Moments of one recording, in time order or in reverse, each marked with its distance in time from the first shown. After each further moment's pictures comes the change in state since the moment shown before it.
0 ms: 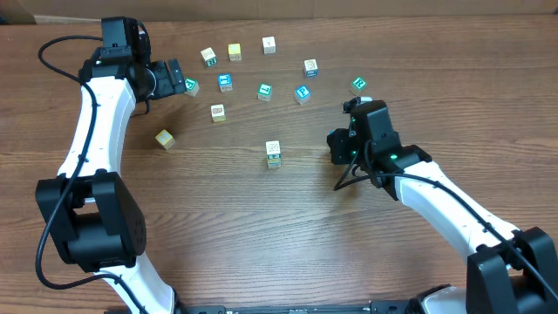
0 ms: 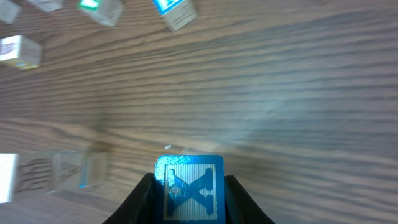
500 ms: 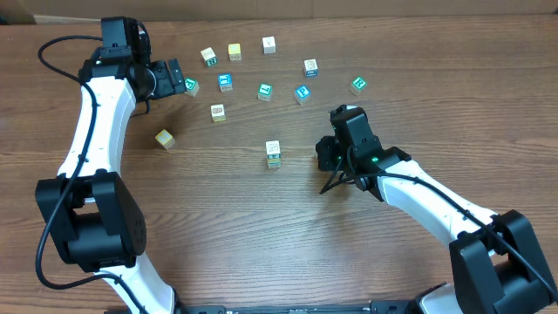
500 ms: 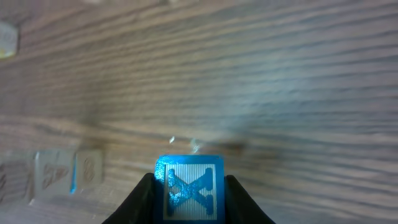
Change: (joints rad) left arm 0.000 0.000 0.000 0.000 0.000 0.000; right arm 0.067 0.075 0.000 0.026 0.086 0.077
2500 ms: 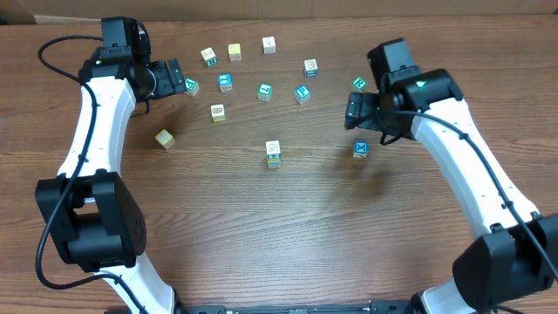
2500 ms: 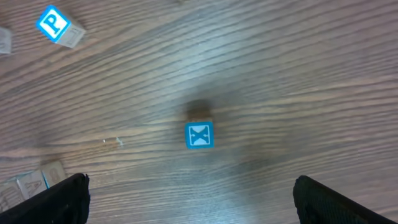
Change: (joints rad) left arm 0.000 0.000 0.000 0.000 0.000 0.000; right arm -0.190 0.093 0.628 -0.849 0.069 -0.003
